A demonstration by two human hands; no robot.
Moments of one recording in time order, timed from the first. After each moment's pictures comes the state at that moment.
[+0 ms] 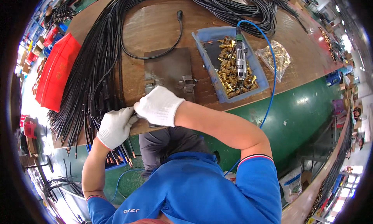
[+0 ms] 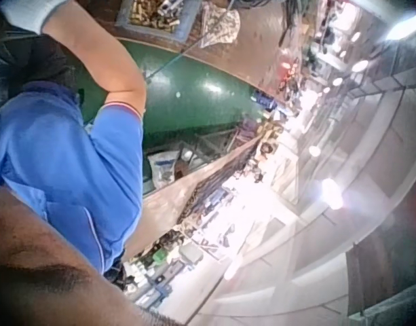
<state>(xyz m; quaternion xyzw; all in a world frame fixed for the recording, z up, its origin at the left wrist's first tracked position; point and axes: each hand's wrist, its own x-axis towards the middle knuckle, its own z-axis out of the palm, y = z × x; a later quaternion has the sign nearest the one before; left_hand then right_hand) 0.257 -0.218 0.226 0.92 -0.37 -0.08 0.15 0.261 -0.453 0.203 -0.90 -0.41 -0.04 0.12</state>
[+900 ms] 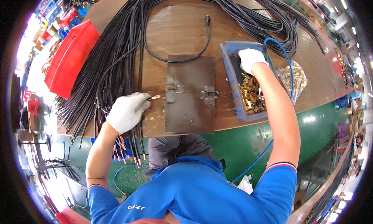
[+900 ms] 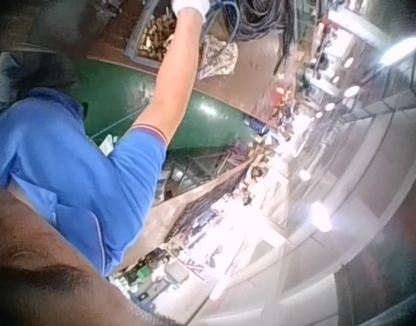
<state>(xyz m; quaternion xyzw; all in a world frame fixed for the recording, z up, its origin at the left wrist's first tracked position) 0.305 -0.210 0.212 0.91 -0.36 0.00 0.21 0.387 -0.694 0.209 -0.98 -0.03 0.11 -0.13</state>
